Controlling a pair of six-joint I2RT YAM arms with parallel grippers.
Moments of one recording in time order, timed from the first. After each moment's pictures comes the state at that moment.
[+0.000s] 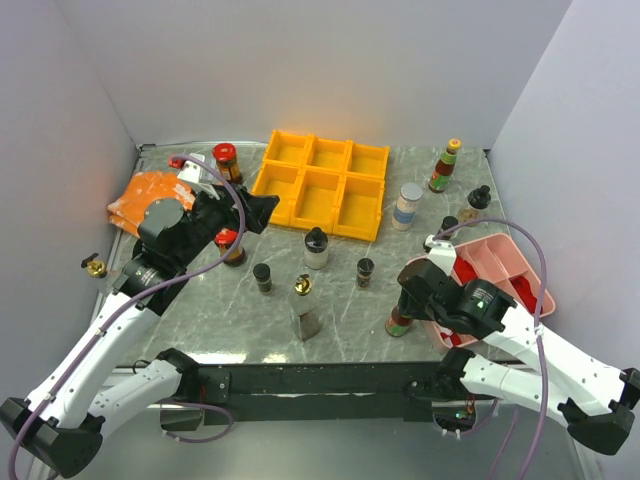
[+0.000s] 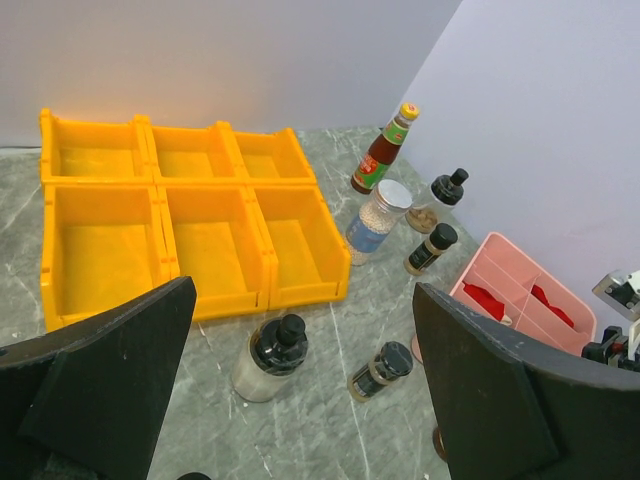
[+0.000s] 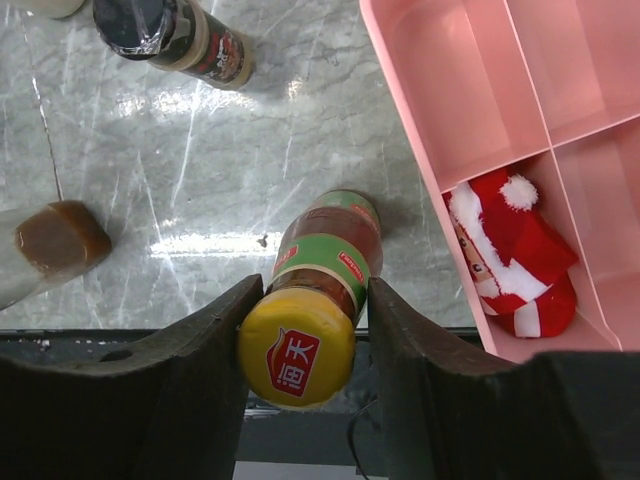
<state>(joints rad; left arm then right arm) -0.50 0.87 0.98 -0.07 0.08 -0.39 0.89 0.79 0.87 -1.14 0.45 0.91</state>
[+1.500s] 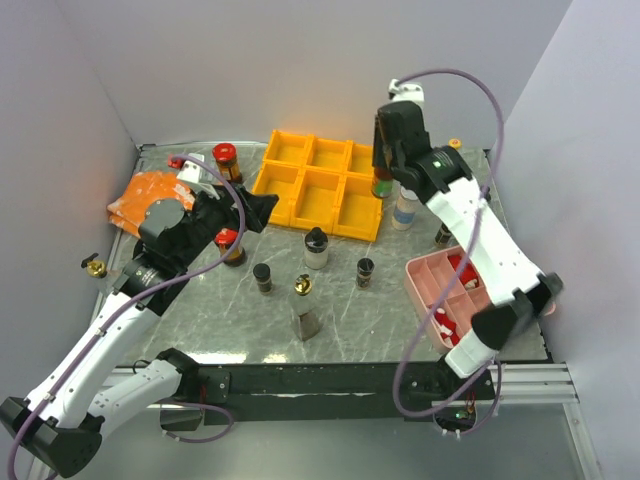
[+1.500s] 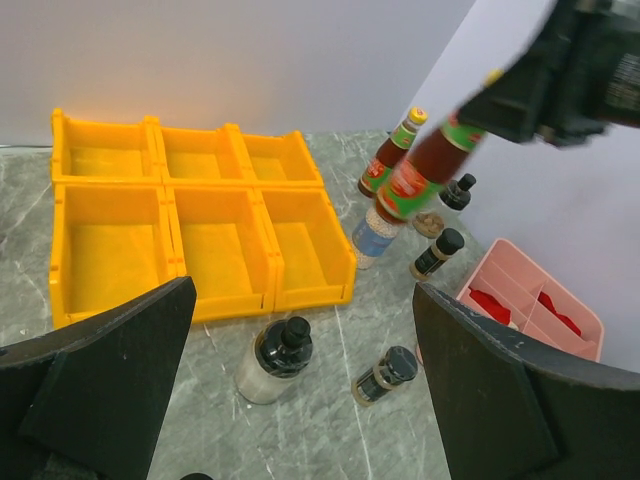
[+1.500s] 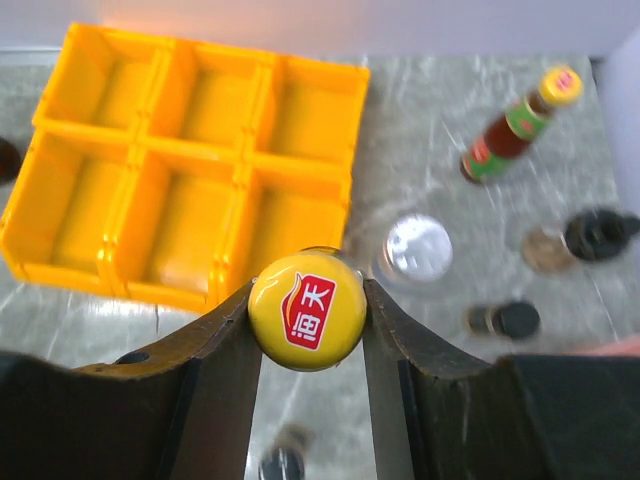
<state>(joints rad) -0.51 0.87 0.98 -0.07 0.05 -0.39 0.54 1.55 1.85 -0.83 0.54 0.27</state>
